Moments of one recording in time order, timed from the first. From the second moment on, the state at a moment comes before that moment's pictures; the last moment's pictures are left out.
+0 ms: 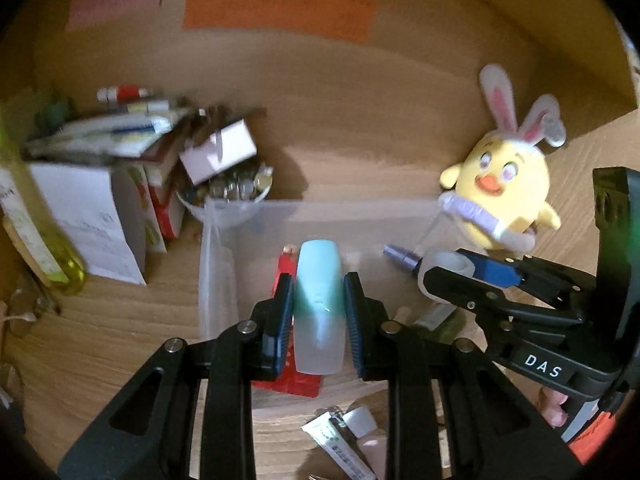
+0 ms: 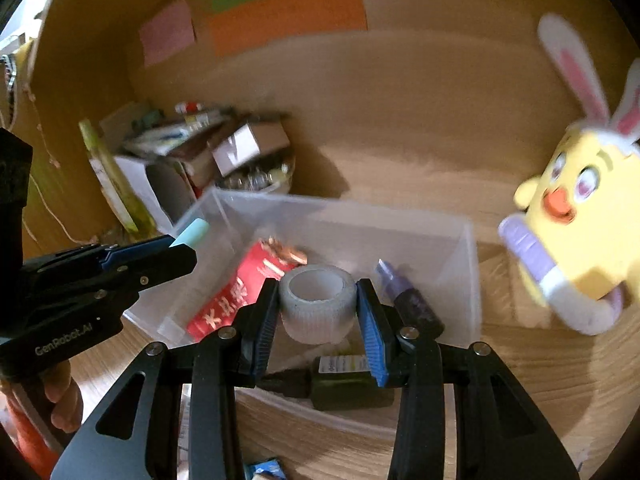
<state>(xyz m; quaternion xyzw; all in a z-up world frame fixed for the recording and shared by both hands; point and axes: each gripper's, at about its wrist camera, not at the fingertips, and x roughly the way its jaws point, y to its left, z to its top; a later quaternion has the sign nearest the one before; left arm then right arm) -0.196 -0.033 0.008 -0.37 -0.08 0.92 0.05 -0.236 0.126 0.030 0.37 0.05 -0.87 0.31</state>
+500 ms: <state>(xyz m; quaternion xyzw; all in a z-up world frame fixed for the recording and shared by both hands) -0.204 -0.027 -0.011 -0.40 -0.07 0.91 0.07 -0.246 0.106 0.000 0.41 0.10 -0.86 0.28</state>
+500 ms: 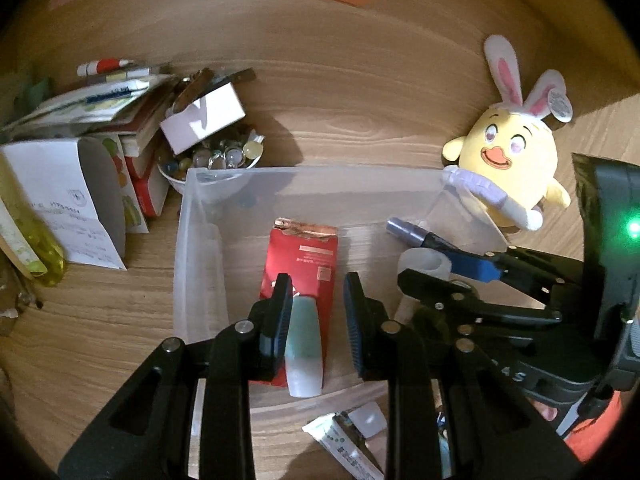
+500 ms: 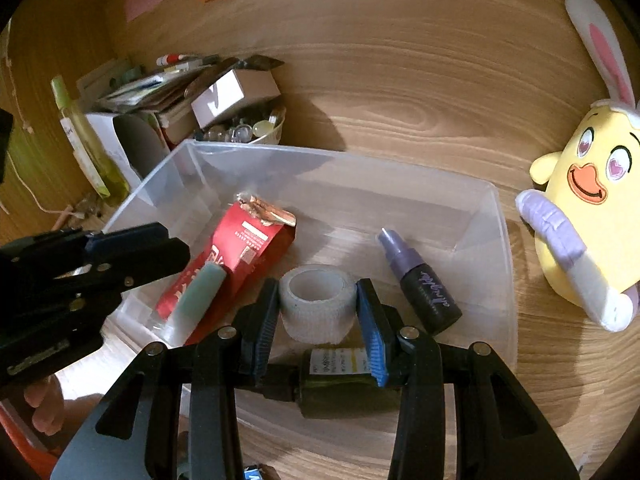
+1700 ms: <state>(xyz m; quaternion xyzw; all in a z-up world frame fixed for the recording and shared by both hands) -0.026 -0.017 -0.047 -0.41 -0.04 0.91 0.04 -0.117 0.178 -0.018 0.40 0.09 -0.86 0.30</state>
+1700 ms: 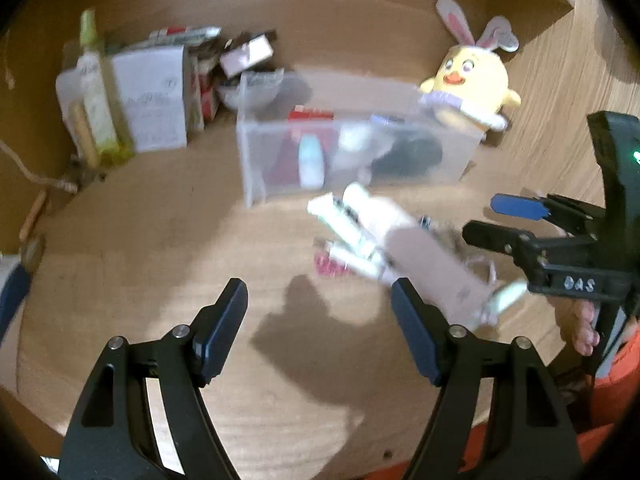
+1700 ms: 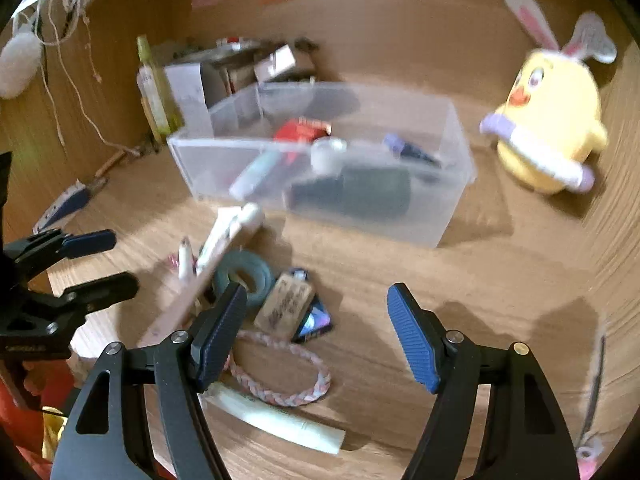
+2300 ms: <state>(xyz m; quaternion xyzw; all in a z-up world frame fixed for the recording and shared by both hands) -0.008 0.038 -0.067 -0.43 -0.02 0.89 0.14 -0.115 0.158 -0.034 0.41 0.11 -0.85 0.32</state>
